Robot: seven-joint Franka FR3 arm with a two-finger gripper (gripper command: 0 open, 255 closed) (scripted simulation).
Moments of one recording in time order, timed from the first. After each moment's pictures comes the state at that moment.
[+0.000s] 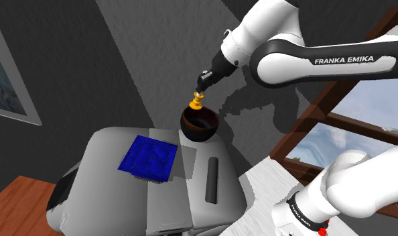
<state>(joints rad) 0.09 -0.36 0.31 -2.34 0.01 2.42 0.22</state>
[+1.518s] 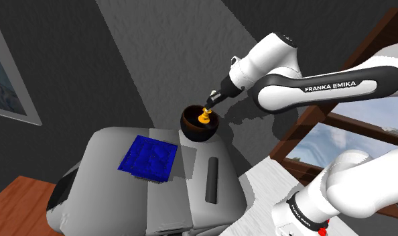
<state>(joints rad) 0.09 -0.40 0.24 -2.59 0.04 2.62 0.11</state>
